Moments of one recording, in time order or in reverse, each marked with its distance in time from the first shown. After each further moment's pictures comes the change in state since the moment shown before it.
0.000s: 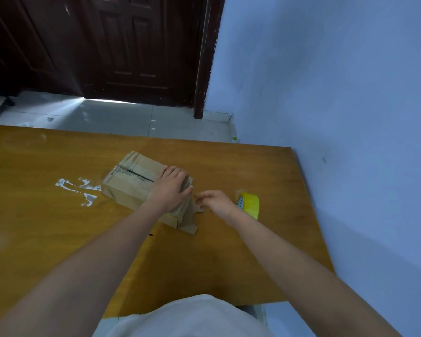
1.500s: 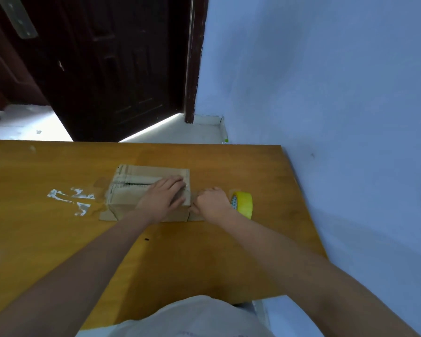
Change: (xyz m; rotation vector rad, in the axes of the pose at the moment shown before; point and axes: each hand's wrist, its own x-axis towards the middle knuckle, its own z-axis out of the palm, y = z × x) left_hand -0.021 -0.008 -0.009 0.012 -0.134 0.193; right_hand 0.002 -0.005 0.005 -1.360 0.167 -0.285
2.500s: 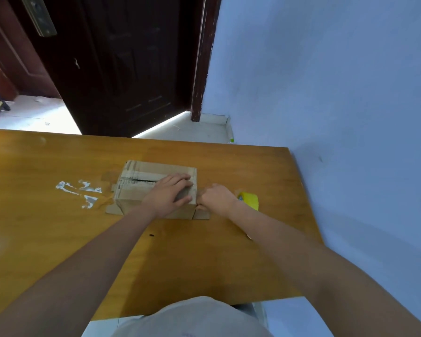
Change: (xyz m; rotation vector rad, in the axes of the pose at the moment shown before) left_hand 0.001 -0.010 0.005 -0.107 0.056 0.036; right_hand 0.016 0.010 -0.001 -0.153 -0.069 -0.282
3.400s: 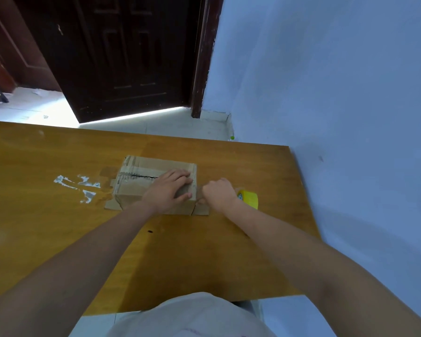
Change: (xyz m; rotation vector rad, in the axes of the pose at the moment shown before) left_hand 0.002 0.001 0.000 0.030 0.001 -0.008; right_hand 0.000 -0.003 -0.012 0.064 -0.009 0.254
